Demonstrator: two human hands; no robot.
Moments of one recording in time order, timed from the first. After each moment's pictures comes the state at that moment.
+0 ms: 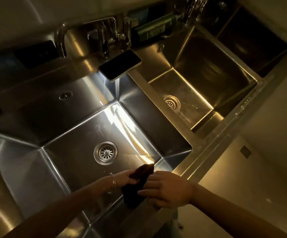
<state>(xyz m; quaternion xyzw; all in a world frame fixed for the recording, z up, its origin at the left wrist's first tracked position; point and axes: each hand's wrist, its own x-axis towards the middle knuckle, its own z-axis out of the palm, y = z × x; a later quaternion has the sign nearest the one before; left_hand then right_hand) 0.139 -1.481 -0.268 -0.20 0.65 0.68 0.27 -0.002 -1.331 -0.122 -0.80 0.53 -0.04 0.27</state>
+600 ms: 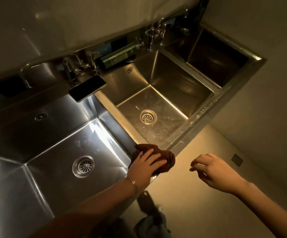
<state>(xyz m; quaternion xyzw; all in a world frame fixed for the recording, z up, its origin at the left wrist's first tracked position) -0.018 -1.357 -0.121 -0.03 0.98 0.20 0.02 -0.198 -1.155 -0.031 -0.67 0.74 0.00 0.09</state>
